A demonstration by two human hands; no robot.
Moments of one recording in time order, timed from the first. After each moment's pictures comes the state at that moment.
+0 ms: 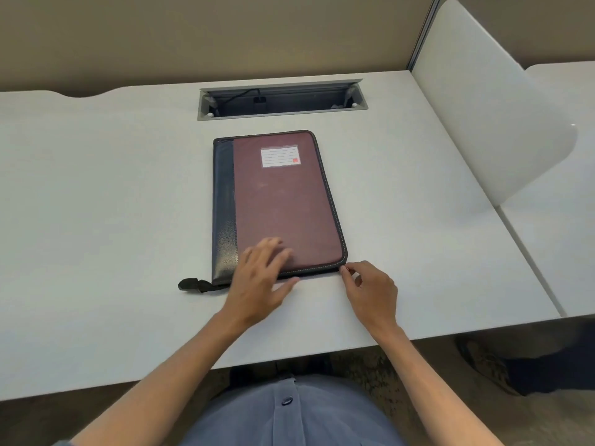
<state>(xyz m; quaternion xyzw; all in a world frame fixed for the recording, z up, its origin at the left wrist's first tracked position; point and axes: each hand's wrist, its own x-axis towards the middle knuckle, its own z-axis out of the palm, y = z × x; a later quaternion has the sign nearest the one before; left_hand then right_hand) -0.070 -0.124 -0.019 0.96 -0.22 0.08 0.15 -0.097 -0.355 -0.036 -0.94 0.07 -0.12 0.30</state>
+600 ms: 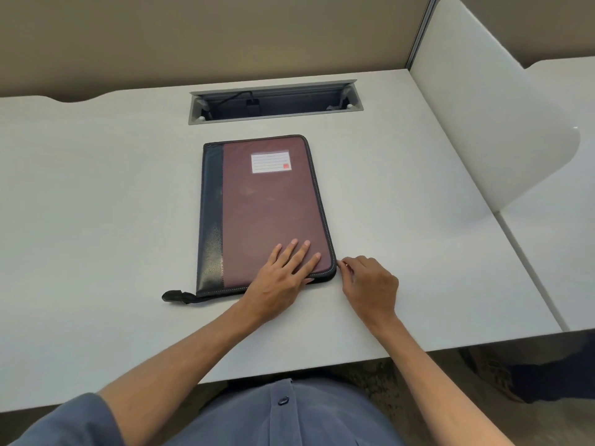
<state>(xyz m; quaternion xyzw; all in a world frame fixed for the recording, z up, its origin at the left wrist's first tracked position) -0.041 -0.176 -0.029 0.94 -0.34 0.00 0.03 -0.063 -0.380 -0.039 -0.97 0.00 -0.22 0.13</state>
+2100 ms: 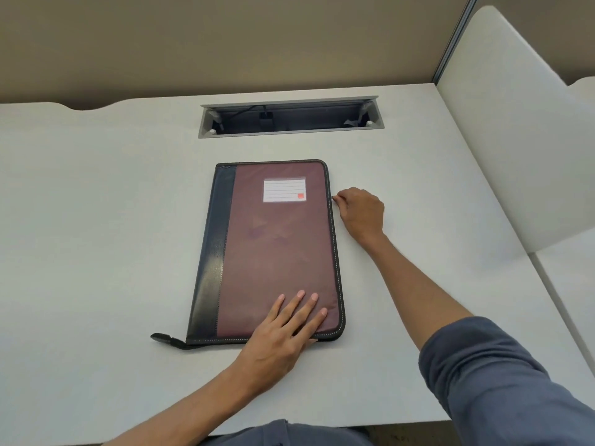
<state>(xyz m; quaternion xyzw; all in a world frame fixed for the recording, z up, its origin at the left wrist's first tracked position) -0.064 -0.171 -0.031 0.93 -0.35 0.09 0.03 0.165 -0.374 -0.034 -0.98 -0.02 -0.11 0.16</state>
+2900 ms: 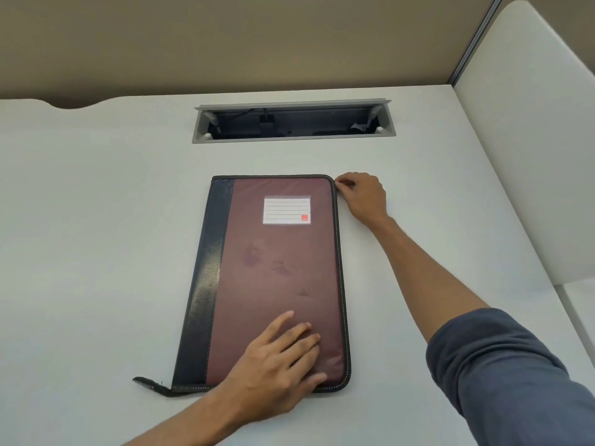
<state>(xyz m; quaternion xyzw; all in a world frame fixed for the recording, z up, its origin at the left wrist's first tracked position) -0.029 -0.171 -0.020 0.90 -0.38 0.17 0.12 0.252 -0.379 -0.038 -0.93 0.00 -0.04 0.37</state>
